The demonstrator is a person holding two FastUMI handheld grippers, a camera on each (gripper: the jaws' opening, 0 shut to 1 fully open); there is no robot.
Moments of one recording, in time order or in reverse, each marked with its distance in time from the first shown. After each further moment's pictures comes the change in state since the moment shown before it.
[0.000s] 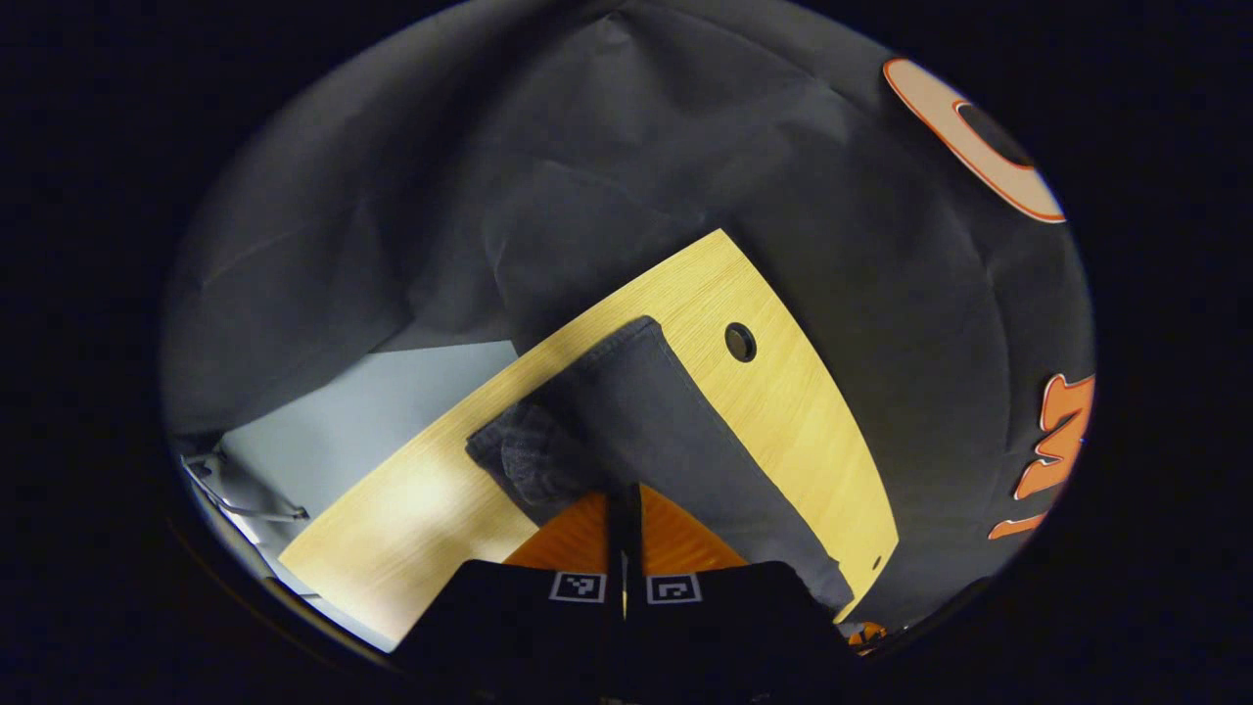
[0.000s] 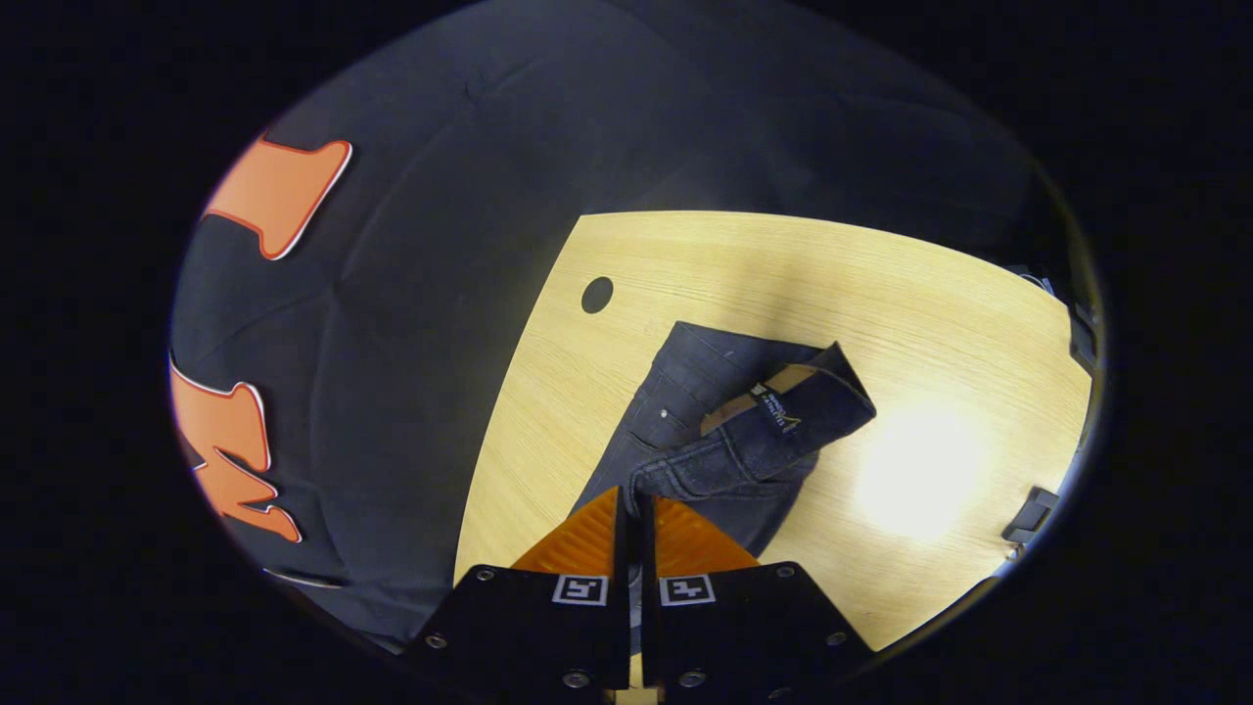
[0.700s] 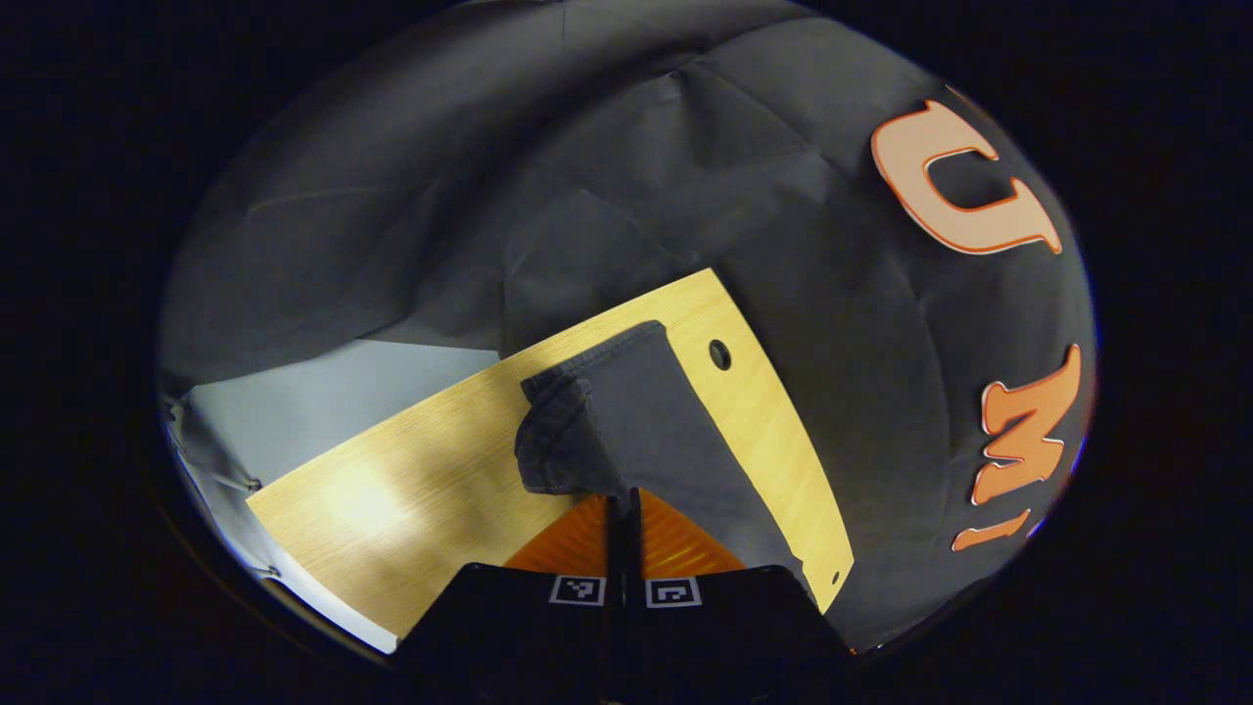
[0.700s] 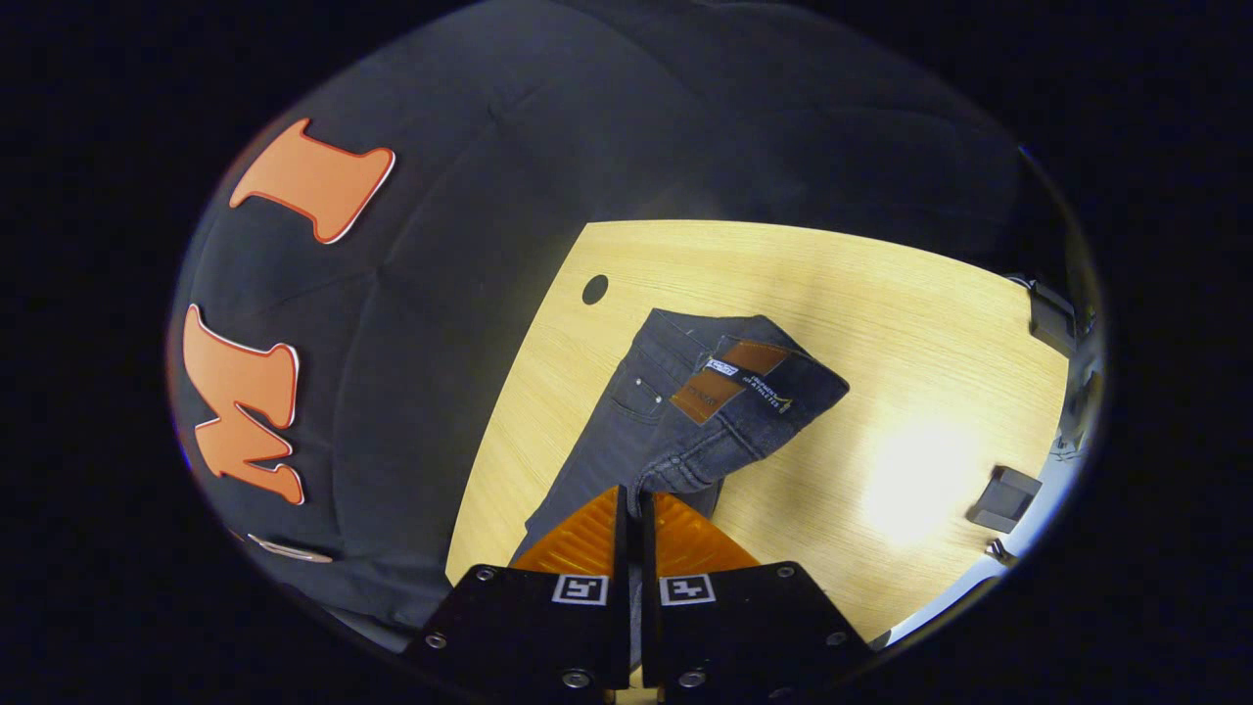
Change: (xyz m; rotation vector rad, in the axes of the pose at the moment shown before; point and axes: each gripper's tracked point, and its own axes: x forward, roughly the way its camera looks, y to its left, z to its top) left arm -0.079 0.049 -0.067 -0.164 -0.127 -0.113; right arm -0.078 -0.038 -0.034 -0.049 -0.063 0.024
